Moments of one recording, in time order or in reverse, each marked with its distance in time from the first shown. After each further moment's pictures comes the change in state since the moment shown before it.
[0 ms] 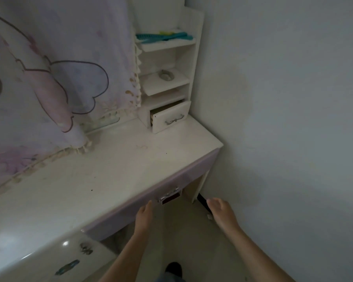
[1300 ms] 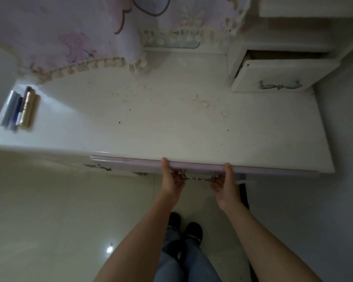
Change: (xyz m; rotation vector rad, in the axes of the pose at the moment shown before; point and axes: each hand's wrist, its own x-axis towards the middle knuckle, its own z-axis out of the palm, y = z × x) left_hand 0.114 -0.012 0.081 -1.051 0.338 -0.385; right_hand 0.196 -0.014 0.110 0.551 -0.490 0.439
